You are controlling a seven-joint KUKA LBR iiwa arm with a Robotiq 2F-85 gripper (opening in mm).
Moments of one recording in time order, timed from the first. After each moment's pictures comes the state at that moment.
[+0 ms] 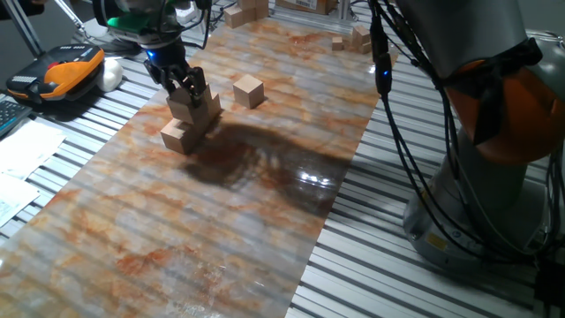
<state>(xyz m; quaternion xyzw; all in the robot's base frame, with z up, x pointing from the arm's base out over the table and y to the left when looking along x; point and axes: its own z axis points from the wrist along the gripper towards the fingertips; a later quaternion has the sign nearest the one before) 0.628 0.032 0.158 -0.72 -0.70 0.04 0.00</state>
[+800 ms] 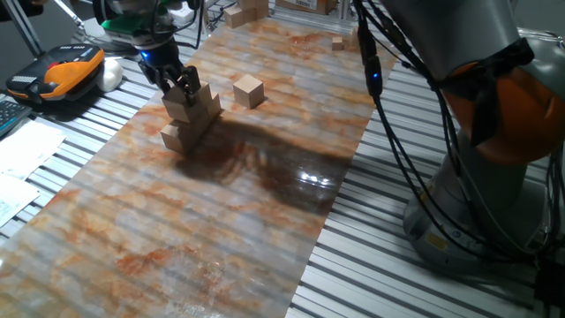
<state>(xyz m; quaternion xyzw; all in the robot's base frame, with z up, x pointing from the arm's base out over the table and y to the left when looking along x) 0.649 0.023 0.146 -0.71 -0.71 0.05 0.00</state>
